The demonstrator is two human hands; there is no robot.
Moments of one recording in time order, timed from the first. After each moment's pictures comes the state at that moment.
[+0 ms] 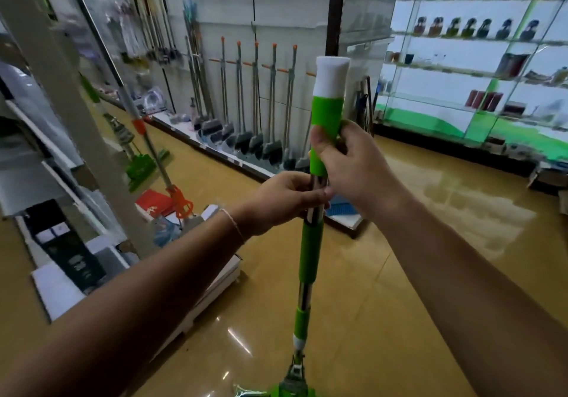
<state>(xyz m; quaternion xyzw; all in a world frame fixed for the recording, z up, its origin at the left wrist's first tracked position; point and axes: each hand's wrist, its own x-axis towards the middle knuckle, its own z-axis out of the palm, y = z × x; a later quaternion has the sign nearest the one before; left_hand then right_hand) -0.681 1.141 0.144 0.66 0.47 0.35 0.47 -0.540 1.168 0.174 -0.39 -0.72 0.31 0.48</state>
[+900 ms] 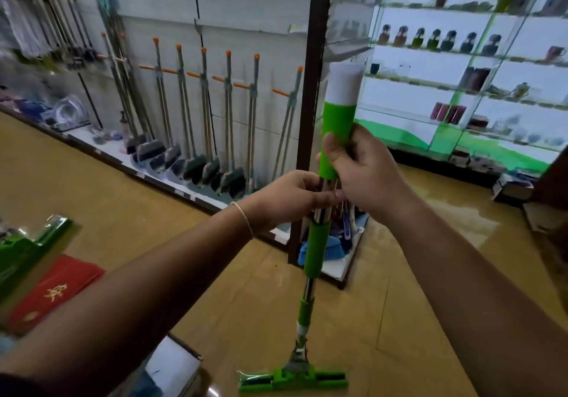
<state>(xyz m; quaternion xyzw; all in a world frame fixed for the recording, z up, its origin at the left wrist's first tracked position) -0.765 1.626 0.138 0.71 0.41 0.30 0.49 -0.621 1.610 0.171 -0.45 -0.70 0.25 0.49</state>
